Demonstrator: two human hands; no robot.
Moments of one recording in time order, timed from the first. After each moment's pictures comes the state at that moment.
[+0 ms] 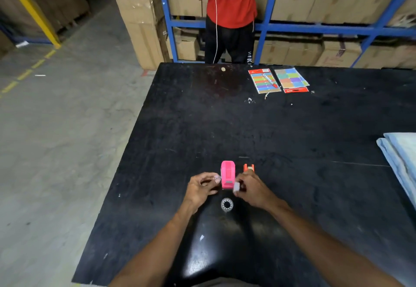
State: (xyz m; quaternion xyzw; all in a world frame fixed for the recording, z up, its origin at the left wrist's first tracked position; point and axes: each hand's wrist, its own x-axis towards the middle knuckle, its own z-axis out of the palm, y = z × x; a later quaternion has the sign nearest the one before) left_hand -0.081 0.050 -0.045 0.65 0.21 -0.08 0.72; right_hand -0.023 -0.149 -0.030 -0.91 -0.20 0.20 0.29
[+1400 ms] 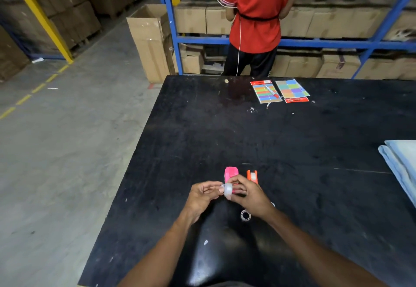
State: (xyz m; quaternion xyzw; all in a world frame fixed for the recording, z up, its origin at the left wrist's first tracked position) left_hand -0.105 0.052 -0.024 0.64 0.17 -0.08 0.74; right_hand -0.056 -0.135 -0.020 -0.79 -0.16 0.20 0.55
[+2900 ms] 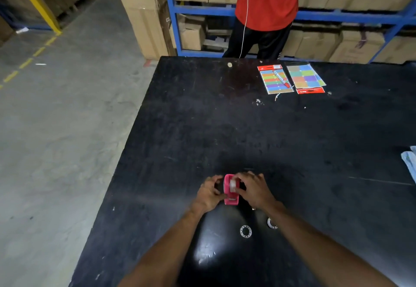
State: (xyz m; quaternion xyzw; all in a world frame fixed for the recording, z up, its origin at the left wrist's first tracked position) left_hand -0.007 0.051 -0.084 0.84 0.15 -0.17 0.50; right_hand 0.055 -0.129 -0.075 -0.94 -0.25 0.15 0.19
